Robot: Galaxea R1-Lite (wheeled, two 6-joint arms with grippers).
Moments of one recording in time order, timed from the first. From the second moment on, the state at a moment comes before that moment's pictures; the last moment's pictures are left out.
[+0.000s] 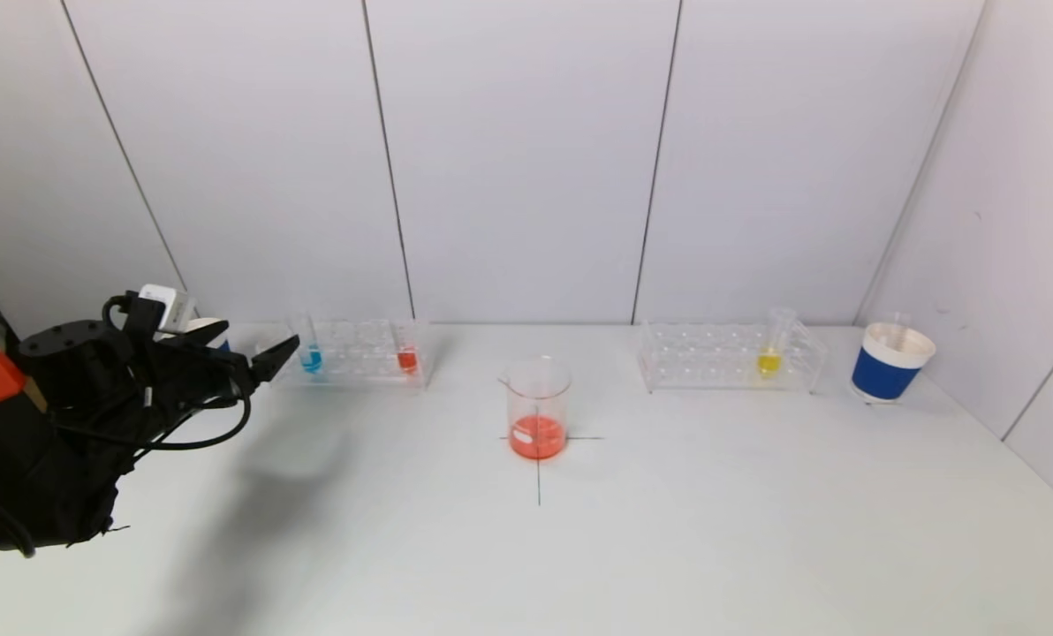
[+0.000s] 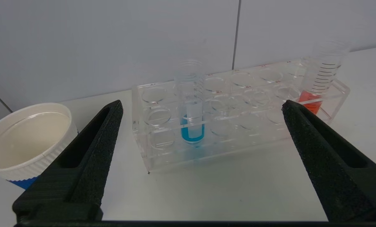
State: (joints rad) left arm 0.19 2.10 -0.62 -1.47 -0.44 0.07; right arm 0.00 0.00 0.00 0.00 -0.03 0.02
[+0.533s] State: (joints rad) left arm 0.15 2.20 -0.69 -1.47 -0.43 0.06; right arm 0.00 0.00 0.00 0.00 -0.03 0.02
